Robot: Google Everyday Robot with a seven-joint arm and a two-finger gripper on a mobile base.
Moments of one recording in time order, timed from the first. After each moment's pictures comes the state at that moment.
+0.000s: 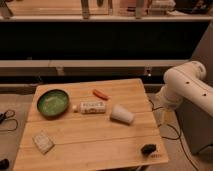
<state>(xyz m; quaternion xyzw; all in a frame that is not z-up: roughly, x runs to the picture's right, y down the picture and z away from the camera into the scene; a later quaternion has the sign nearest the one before) 0.285 0.106 0.685 -0.28 0.02 0.02 0.96</state>
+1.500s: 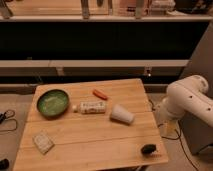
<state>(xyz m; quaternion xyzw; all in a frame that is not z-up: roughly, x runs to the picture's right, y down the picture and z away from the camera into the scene) 0.288 0.158 0.687 -0.30 -0.01 -0.01 0.95</state>
